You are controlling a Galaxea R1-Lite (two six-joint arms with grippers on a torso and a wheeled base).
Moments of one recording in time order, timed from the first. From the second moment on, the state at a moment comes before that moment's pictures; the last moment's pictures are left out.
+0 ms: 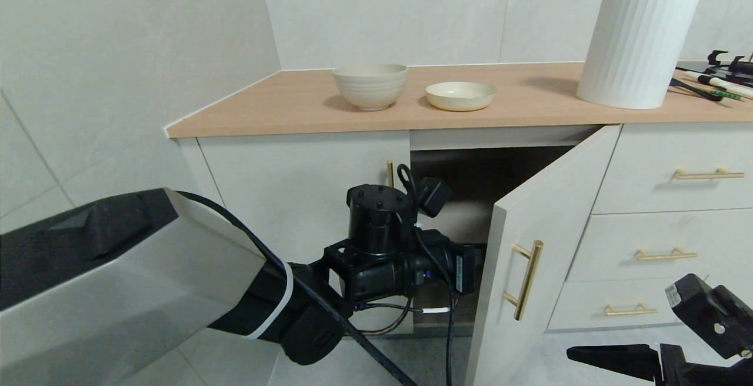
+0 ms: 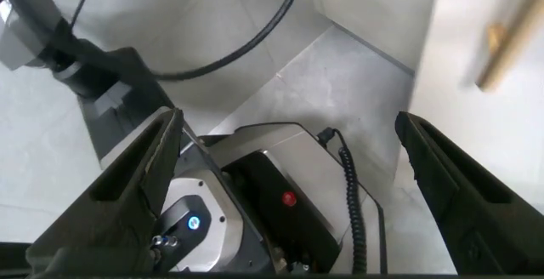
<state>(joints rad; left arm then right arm) -0.78 2.14 -1.04 -0.89 -0.39 -0.36 0.74 1.18 -0.26 -0.53 0.29 0.20</state>
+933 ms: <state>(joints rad) -0.82 2.23 -1.23 -0.85 -0.32 -0.36 0.75 1.17 -0.26 -0.54 0.29 0.20</state>
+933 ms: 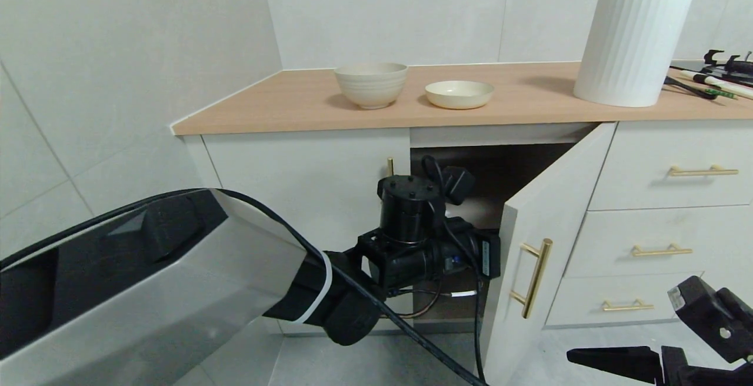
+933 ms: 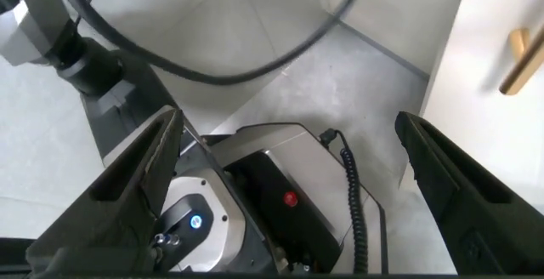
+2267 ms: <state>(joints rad) -0.60 1.46 -0.81 -0.26 -0.32 -0.23 0.72 1.19 -0.43 -0.45 0.06 0.20</state>
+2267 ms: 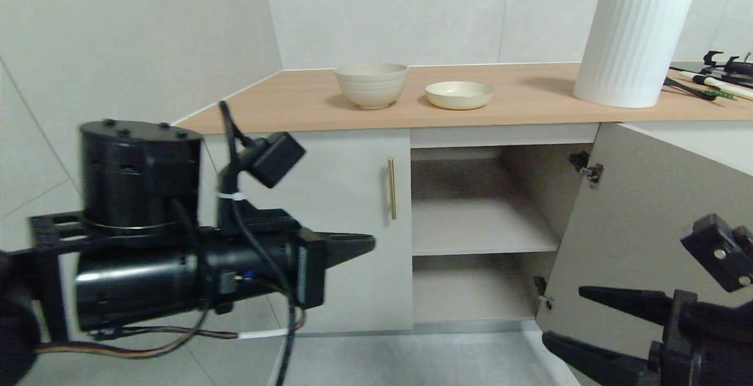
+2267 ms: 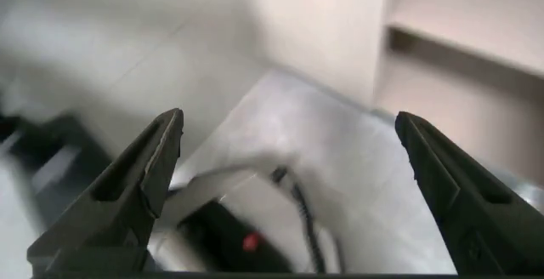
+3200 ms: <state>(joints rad) -0.28 1.17 -0.75 -0.15 -0.32 -0.27 0.53 1.37 -0.98 0.05 0.02 0.22</state>
